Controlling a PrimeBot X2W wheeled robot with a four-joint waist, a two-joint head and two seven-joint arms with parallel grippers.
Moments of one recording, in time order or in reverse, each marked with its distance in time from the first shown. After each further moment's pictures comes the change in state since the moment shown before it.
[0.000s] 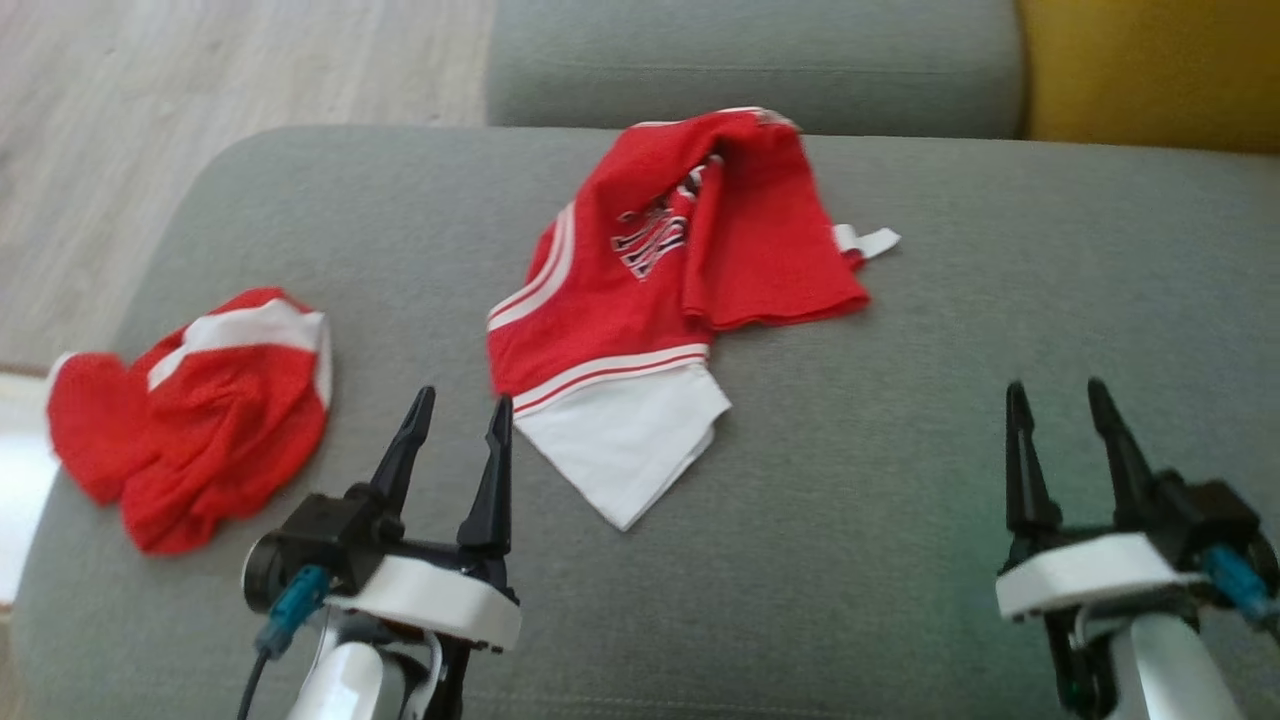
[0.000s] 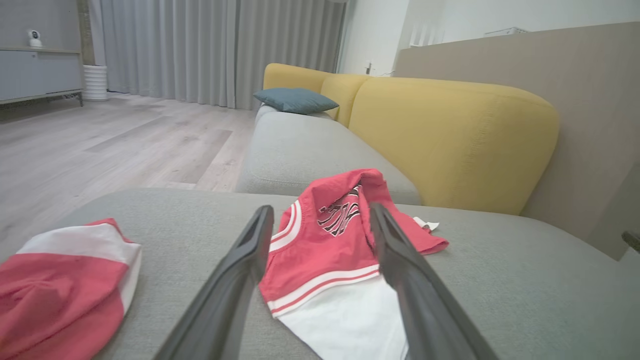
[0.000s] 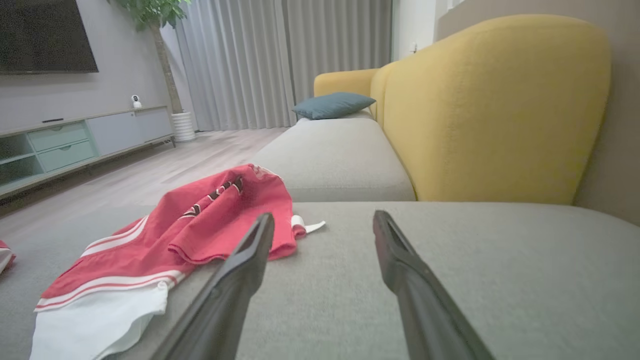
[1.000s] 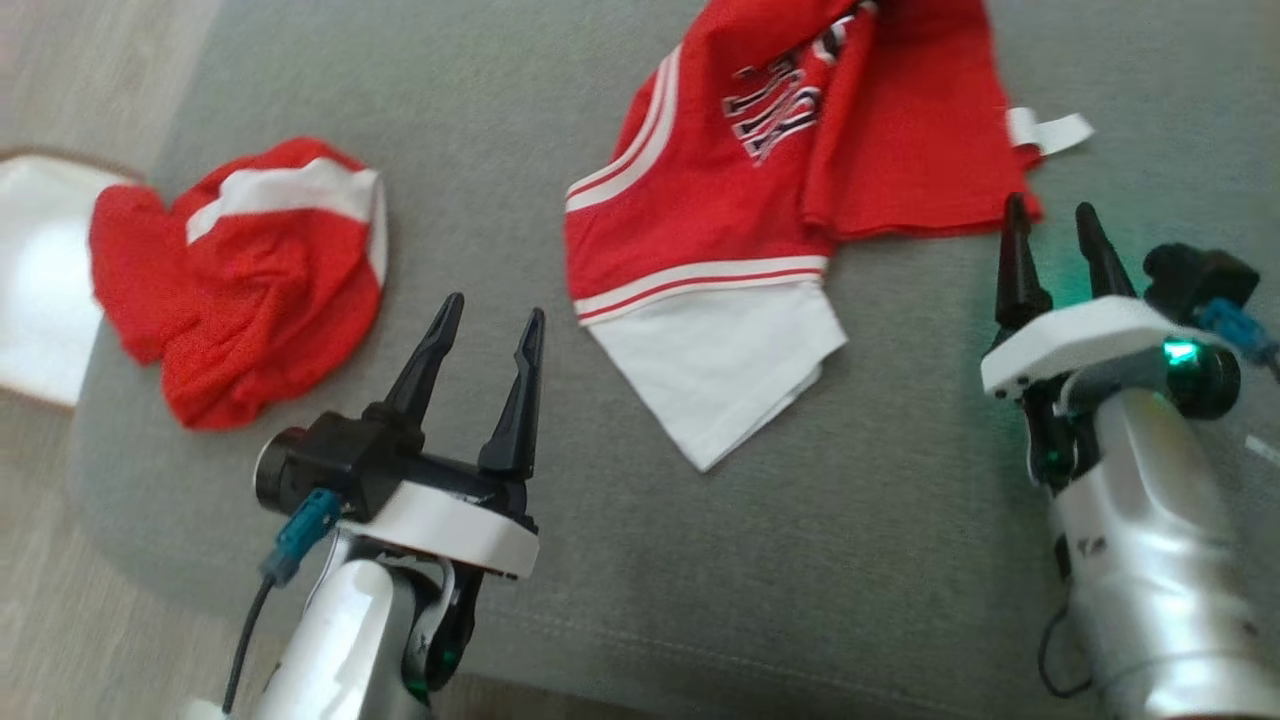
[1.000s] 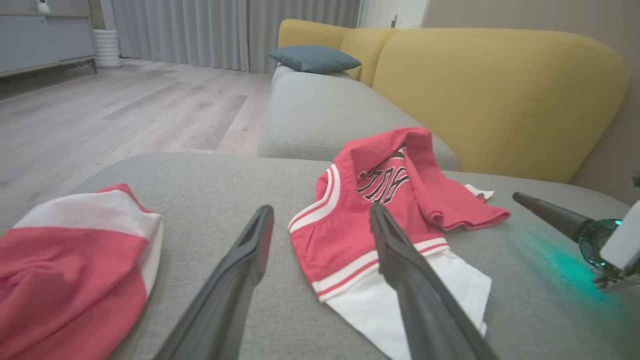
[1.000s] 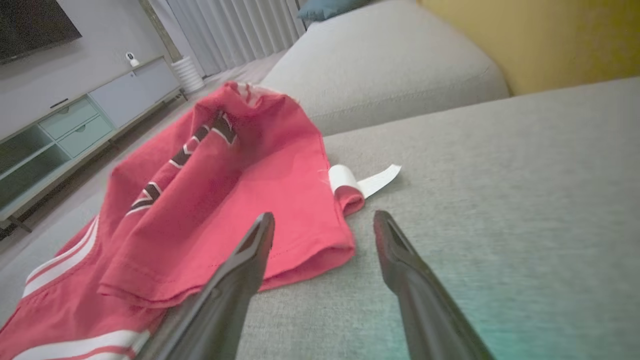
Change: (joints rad) left arm -0.131 -0.002 -0.019 0.002 0.026 -0.063 0.000; right arm -0.491 -0.002 -0.033 0.465 0.125 0.000 0.049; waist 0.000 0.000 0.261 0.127
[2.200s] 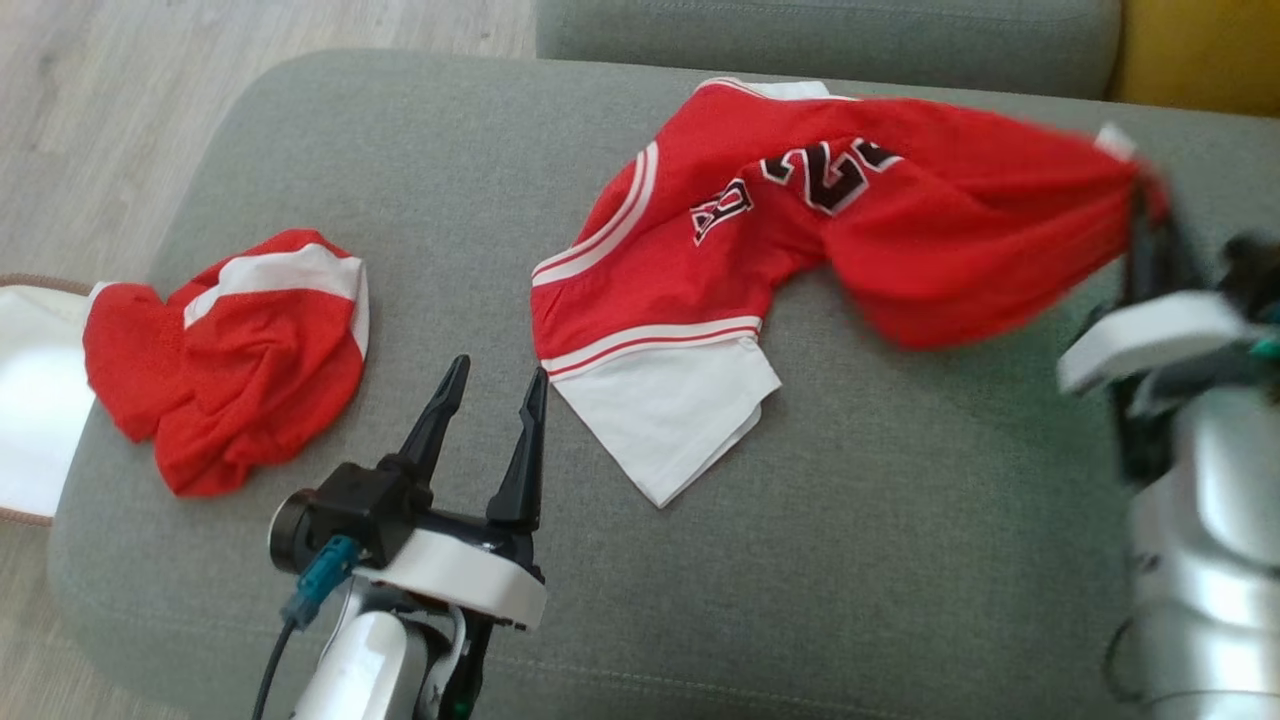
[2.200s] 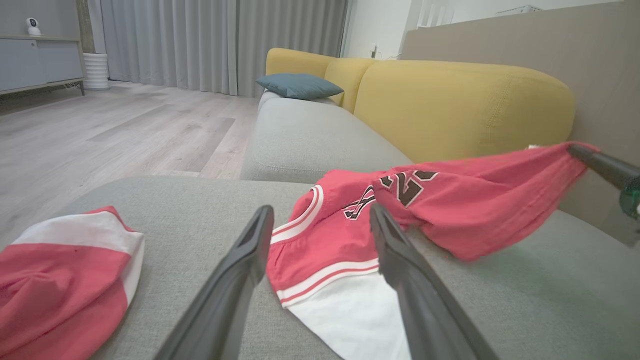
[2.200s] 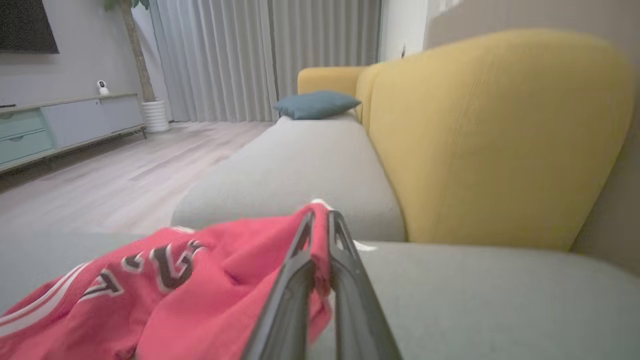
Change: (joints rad) left arm 0.072 0.000 -0.027 0.011 -0.015 0.045 0.000; right arm 0.052 -0.014 -0.160 -0.209 -0.312 0.000 0.046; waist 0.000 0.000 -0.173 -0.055
